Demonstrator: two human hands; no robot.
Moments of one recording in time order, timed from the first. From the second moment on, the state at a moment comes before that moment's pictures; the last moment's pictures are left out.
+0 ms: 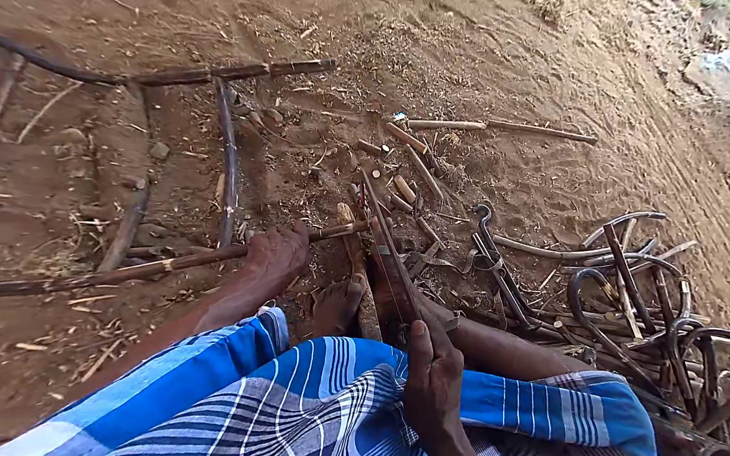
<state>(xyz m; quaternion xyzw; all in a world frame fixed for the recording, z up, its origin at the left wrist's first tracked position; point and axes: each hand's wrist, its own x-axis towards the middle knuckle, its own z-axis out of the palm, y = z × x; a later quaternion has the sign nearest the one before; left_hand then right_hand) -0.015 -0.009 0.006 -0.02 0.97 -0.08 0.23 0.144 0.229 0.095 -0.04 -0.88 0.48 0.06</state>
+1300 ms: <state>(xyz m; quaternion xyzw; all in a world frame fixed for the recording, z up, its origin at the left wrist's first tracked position) -0.050 -0.029 -0.016 -0.10 0.95 0.07 0.28 0.069 0.201 0.069 -0.03 -0.87 0.48 0.09</state>
